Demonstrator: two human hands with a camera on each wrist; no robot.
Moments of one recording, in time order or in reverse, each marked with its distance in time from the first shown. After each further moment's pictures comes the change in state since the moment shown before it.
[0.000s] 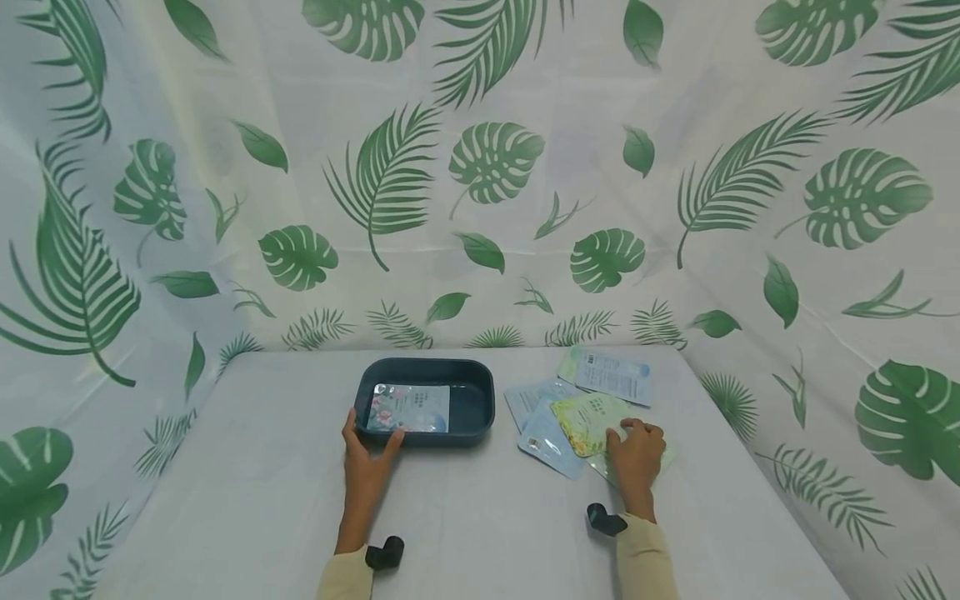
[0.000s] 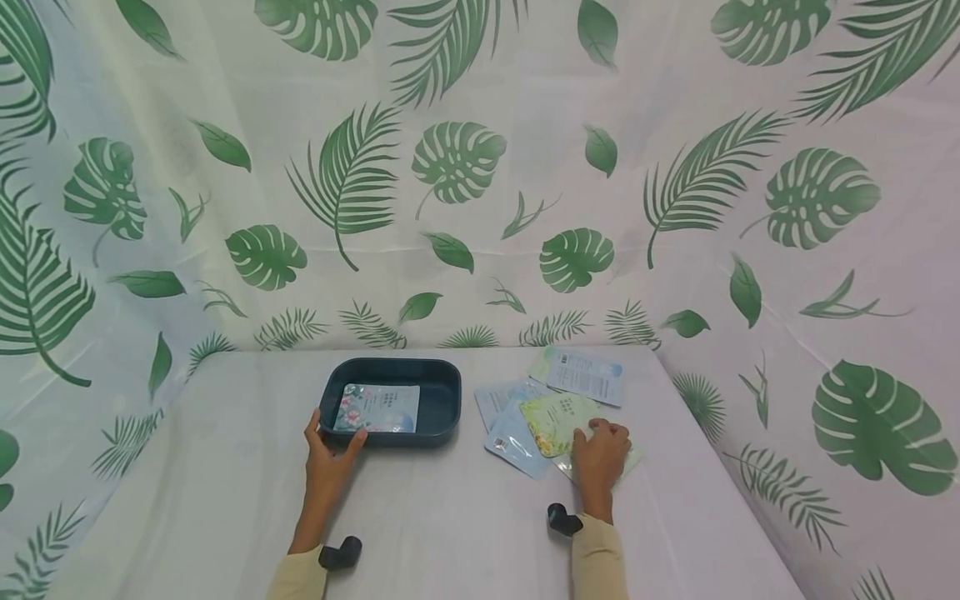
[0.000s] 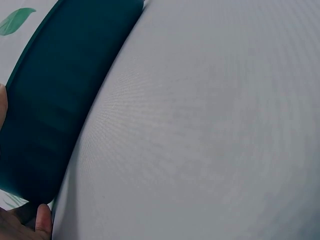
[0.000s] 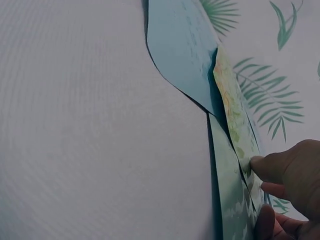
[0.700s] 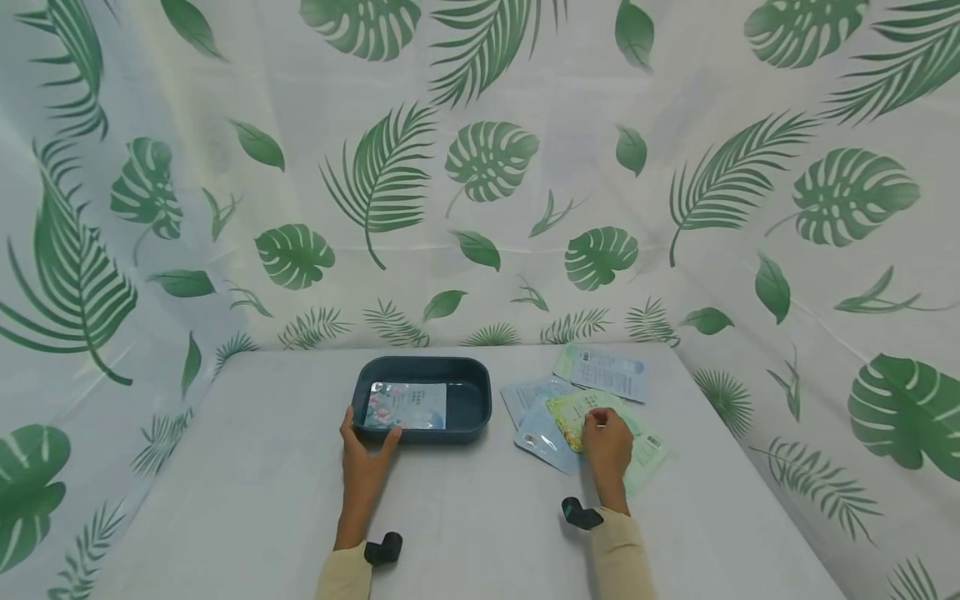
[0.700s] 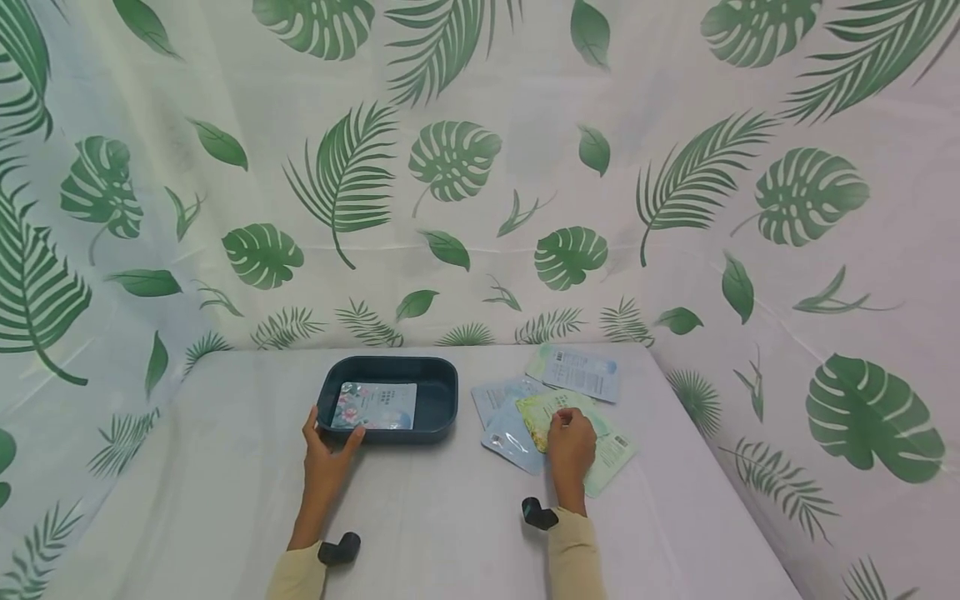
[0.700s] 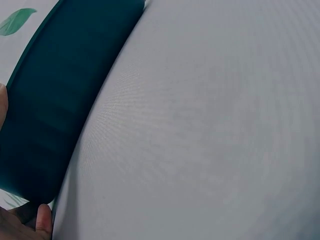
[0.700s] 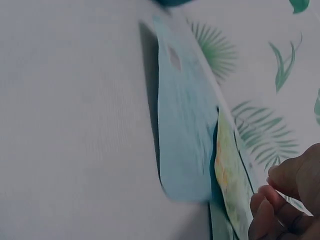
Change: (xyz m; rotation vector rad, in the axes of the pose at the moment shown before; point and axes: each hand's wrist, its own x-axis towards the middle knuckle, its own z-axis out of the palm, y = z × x) left_hand -0.002 0.001 0.001 -0.008 0.005 0.006; right_hand -0.018 -0.036 0.012 0.135 0.112 -0.044
